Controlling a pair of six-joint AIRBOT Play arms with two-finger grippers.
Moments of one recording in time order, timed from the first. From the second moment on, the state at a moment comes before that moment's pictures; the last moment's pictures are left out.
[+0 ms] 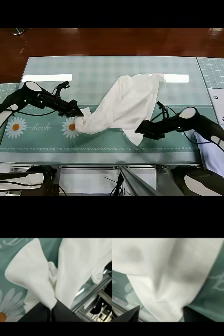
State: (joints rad) left arm 0.01 -1.49 0.91 0.74 -1.30 -1.15; right arm 0.16 -1.21 0.53 -0.71 1.04 1.41
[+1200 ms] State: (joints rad) left arm 0.32 -0.90 1.85 0.44 -0.98 -1.32; right arm -0.07 -0.96 2.14 -0.99 1.40 1.43
